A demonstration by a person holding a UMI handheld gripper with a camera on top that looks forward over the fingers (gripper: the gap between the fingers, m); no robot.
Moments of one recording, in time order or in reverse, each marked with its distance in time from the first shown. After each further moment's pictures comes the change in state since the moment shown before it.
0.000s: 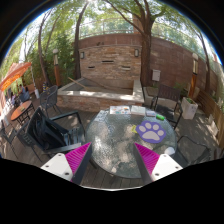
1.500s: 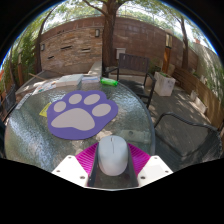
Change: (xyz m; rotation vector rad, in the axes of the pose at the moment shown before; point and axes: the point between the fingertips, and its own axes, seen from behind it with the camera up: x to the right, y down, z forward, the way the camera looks) arm 0.410 0.182 0.336 -0.125 0.294 0.164
